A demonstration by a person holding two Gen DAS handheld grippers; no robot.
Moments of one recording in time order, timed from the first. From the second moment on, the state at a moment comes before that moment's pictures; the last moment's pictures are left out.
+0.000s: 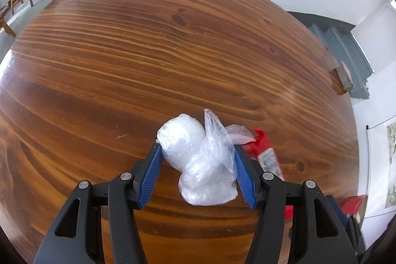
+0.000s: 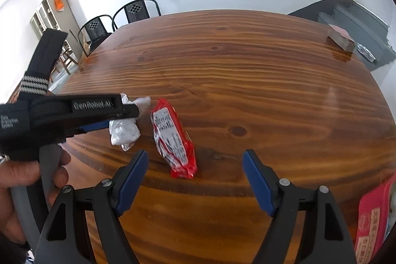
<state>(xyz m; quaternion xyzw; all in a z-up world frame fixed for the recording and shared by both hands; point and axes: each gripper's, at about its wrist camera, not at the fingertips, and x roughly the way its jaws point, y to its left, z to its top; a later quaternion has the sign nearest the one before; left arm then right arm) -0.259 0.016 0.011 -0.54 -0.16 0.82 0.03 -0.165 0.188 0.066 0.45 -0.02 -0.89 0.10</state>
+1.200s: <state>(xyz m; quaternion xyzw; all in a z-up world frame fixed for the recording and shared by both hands) -0.188 0.019 0.046 -0.51 -0.07 0.86 0.03 -0.173 0.177 0.060 0.47 -0.03 -0.87 0.14</state>
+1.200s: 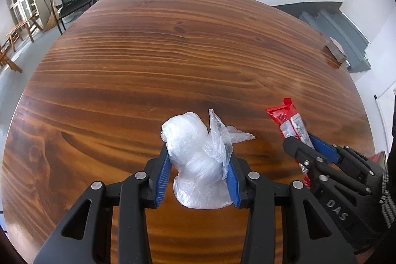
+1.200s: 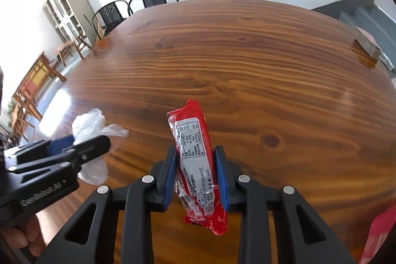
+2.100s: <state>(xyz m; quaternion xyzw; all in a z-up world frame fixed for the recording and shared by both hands) -0.068 0.304 0.120 -0.47 0.05 0.84 0.26 0.038 0.452 0.143 0.42 -0.13 -0.90 -0.06</state>
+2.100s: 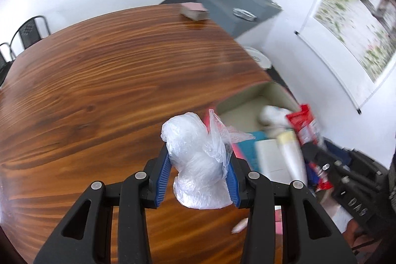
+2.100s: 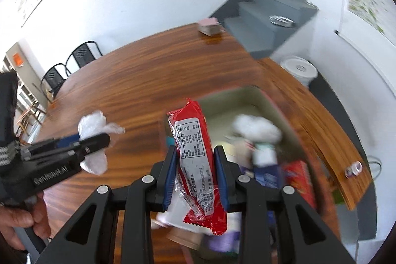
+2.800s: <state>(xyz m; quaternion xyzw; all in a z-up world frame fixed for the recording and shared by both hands) -0.054 0.373 0.122 -0.47 0.06 0.85 0.25 0.054 0.484 0.120 0.42 -0.10 -0.90 -0.02</state>
